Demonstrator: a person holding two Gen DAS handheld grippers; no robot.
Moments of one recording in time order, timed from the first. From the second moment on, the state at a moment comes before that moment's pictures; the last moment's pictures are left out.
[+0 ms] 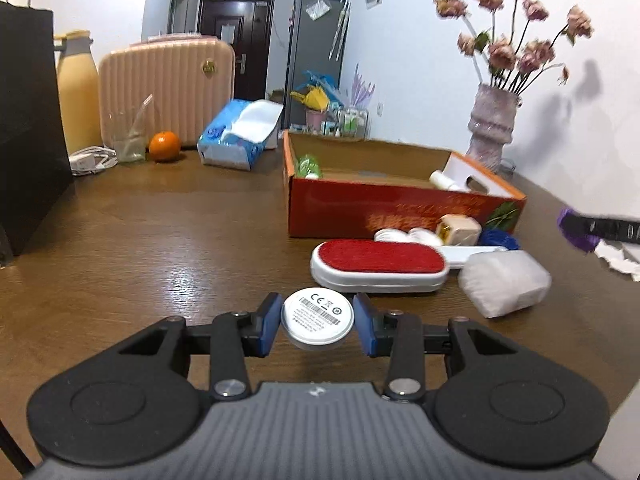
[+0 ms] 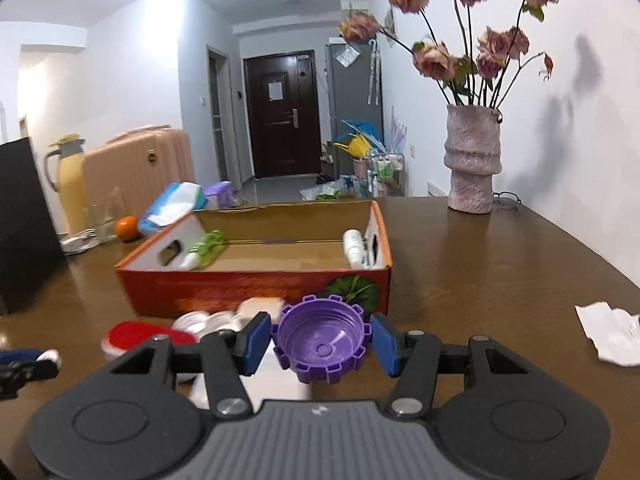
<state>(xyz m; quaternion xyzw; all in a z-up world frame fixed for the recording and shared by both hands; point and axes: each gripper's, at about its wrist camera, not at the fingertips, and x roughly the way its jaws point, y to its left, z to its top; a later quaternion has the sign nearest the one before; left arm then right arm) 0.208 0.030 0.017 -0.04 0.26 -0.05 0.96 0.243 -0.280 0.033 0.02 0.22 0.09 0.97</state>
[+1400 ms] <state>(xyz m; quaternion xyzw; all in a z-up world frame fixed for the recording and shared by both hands) 0.292 -0.013 0.070 0.02 0.22 -0.11 0.97 0.286 -0.277 0.047 0.01 0.20 0.13 0.97</state>
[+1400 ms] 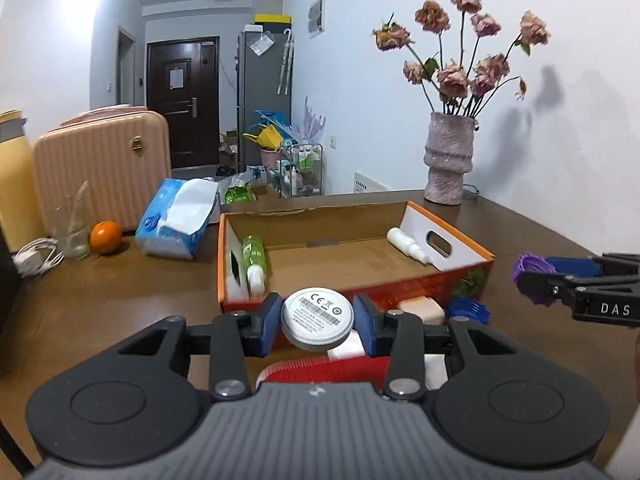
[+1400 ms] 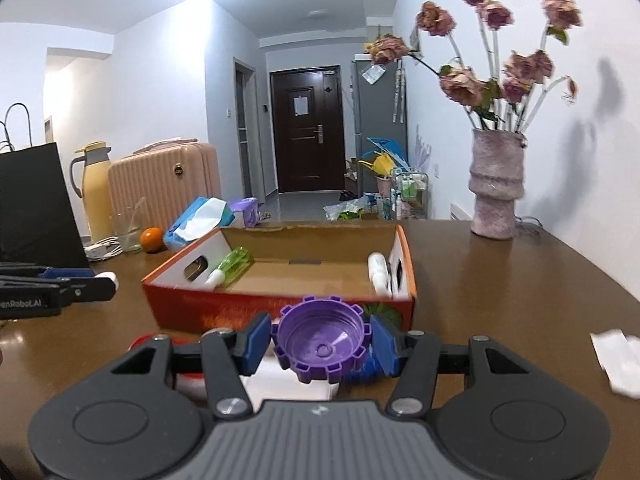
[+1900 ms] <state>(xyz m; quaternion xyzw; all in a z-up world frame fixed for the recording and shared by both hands) 0.483 -0.011 0.072 0.04 0.30 -0.15 0.94 0.477 -0.257 0.058 -0.02 0.26 0.16 0.95</state>
